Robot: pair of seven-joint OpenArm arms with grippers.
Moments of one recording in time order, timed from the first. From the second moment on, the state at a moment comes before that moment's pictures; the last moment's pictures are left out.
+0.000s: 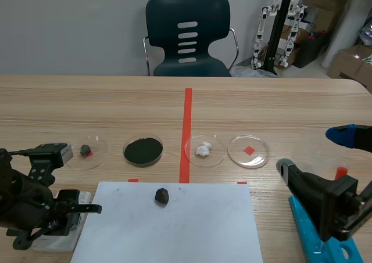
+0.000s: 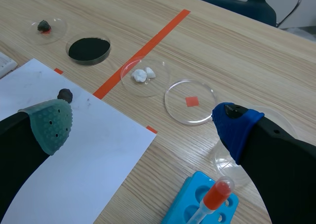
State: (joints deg) left arm 13.1 -19.2 5.6 96.3 -21.5 6.7 64.1; right arm -45.2 30.3 11.9 113.7 19.3 27.9 5.5
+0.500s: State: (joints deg) left arm 13.1 -18.4 6.1 96.7 -9.1 13.1 69.9; right arm -45.2 30.3 11.9 113.7 19.3 27.9 5.5
